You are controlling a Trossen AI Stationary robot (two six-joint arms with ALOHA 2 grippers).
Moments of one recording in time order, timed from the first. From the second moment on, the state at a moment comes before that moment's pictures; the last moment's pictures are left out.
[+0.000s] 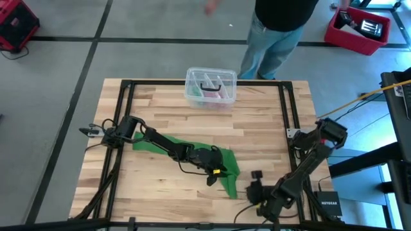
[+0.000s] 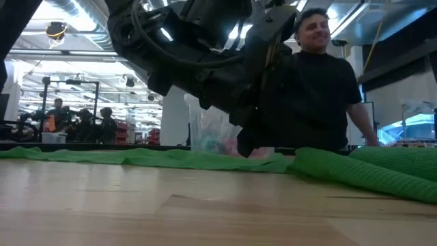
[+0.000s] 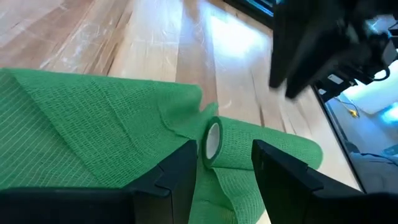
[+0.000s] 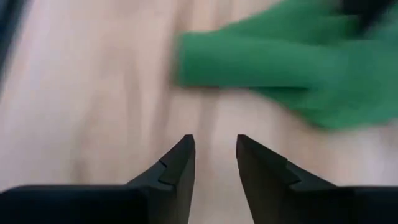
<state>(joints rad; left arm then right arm) -0.23 2.15 1.17 0.58 0.06 -0.52 0.96 1.73 0.96 -0.50 0.52 0.75</state>
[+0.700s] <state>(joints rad) -0.24 2.15 1.17 0.59 0.06 -0.49 0.95 1.90 0.94 -0.05 0.54 0.70</state>
